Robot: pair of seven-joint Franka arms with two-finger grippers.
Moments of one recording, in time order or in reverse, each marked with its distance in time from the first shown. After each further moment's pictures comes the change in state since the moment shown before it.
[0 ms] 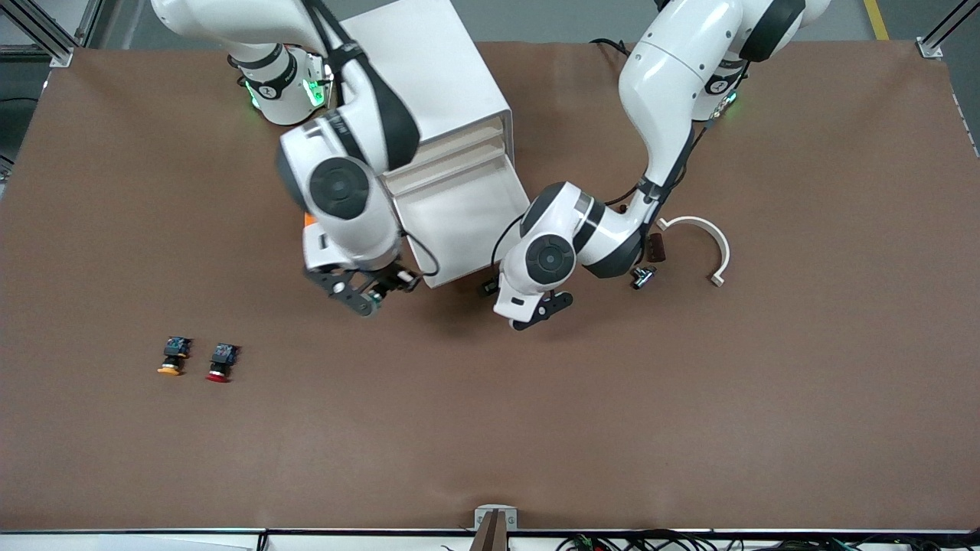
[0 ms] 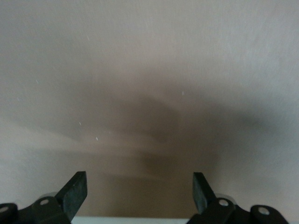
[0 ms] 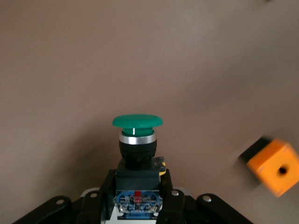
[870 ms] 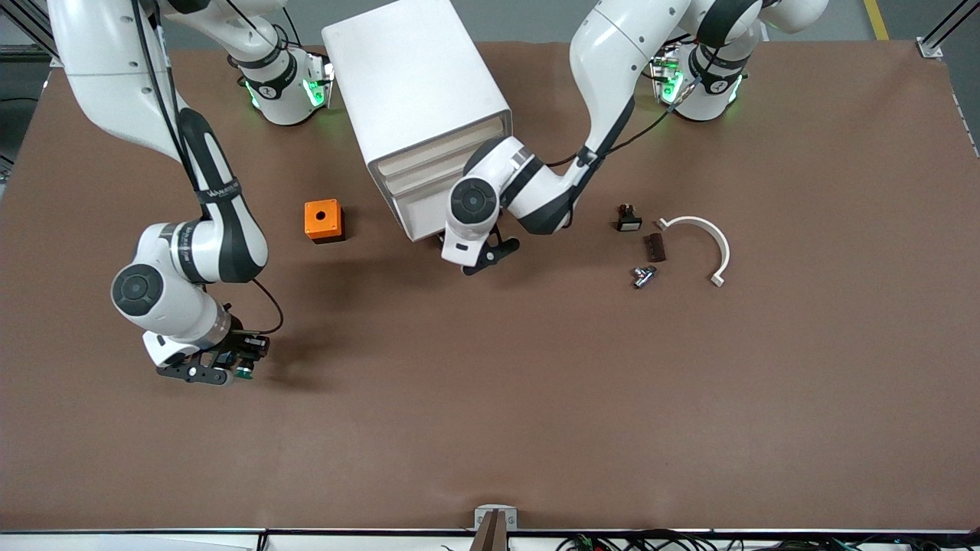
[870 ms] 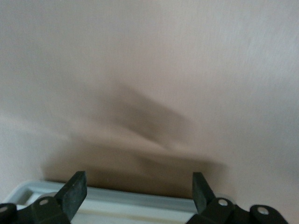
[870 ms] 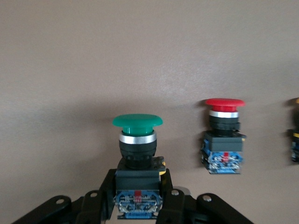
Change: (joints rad) left arm -0.200 0.003 -0.005 -0.021 -0.001 0.001 -0.248; right arm -0.411 0.154 0.005 -0.252 0.000 0.525 -0.786
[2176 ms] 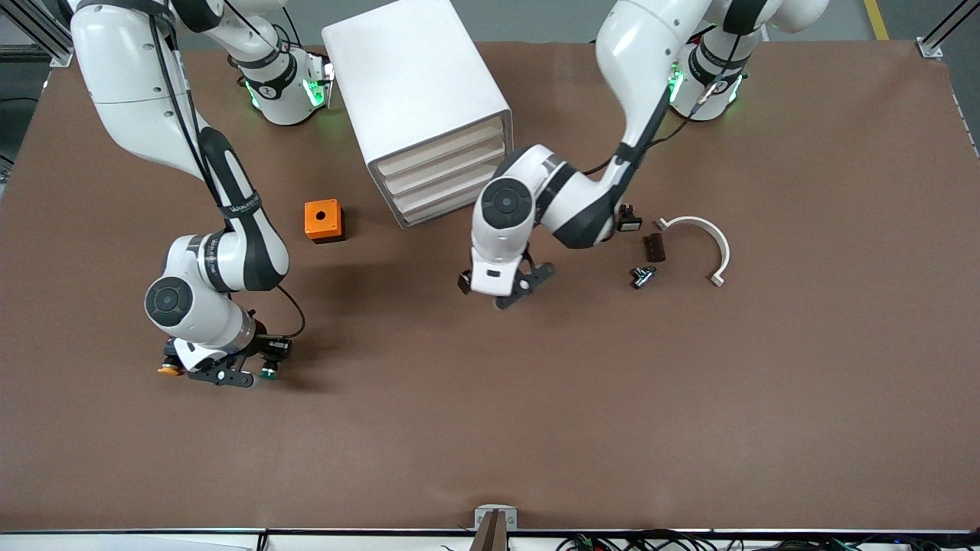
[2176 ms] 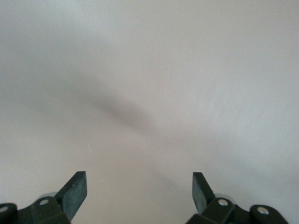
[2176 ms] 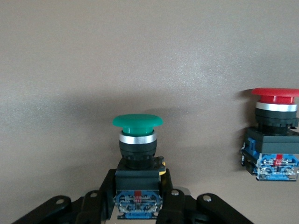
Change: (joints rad) left arm 0.056 -0.111 0.189 0.030 0.166 0.051 -0.026; right arm 0.011 0.054 0.023 0.024 0.042 0.009 0.000
